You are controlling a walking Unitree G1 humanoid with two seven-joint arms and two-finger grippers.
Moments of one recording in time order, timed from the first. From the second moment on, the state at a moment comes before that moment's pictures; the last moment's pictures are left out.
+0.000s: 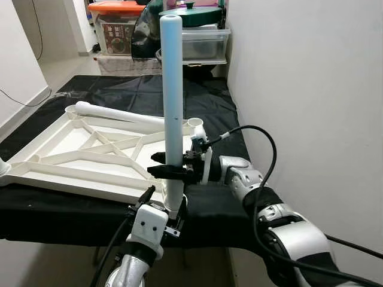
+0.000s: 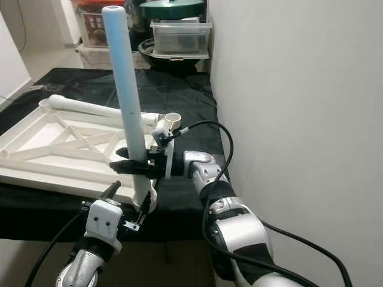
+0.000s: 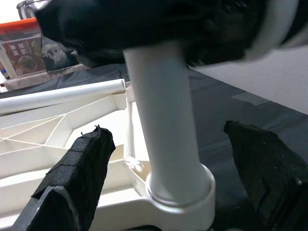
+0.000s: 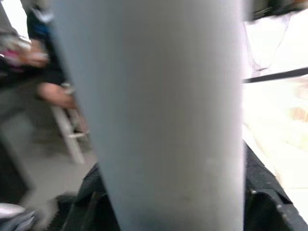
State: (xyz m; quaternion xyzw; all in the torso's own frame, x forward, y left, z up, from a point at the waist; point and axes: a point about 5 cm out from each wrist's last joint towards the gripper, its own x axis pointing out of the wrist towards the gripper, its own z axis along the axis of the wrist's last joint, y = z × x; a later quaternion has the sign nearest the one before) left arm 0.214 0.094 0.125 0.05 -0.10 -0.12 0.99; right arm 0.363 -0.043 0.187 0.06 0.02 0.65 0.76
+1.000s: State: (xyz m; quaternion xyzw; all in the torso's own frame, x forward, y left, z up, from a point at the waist) left arm 0.215 0.095 0.125 0.06 -0.10 -0.12 0.99; right arm 0.403 -0.175 0.177 0.05 0.02 -0.21 0.98
